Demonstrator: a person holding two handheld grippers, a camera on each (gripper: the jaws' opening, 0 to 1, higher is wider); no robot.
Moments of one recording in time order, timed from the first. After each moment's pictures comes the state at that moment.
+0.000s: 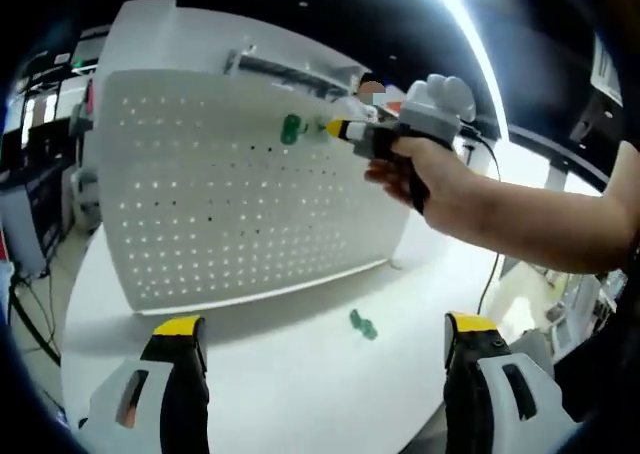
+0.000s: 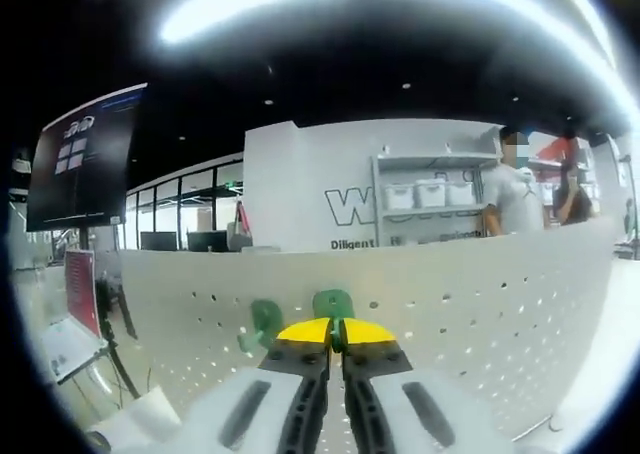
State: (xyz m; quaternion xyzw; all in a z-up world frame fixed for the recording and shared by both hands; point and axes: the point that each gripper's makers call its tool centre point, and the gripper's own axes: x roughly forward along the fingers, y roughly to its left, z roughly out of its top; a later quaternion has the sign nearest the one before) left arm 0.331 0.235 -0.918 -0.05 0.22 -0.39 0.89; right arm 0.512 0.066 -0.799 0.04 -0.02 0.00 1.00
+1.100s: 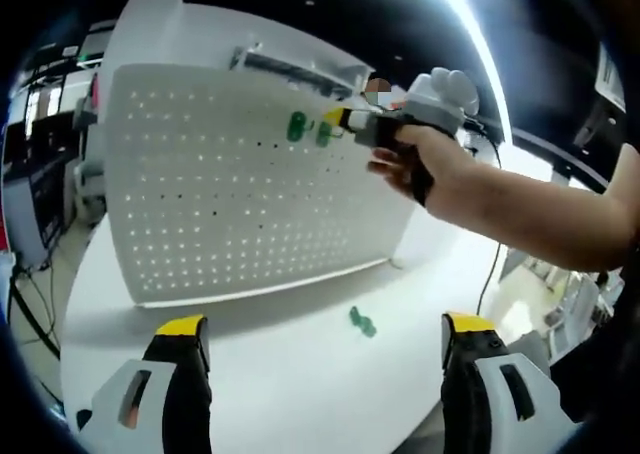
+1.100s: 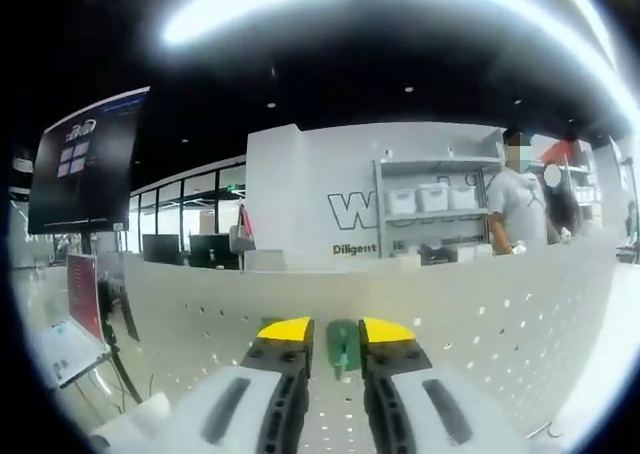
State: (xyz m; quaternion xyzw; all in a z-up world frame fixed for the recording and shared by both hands) left arm 0.324 0.239 -0.915 -0.05 0.23 -0.39 0.89; right arm 0.505 0.068 -0.770 0.03 -0.04 0.00 1.00
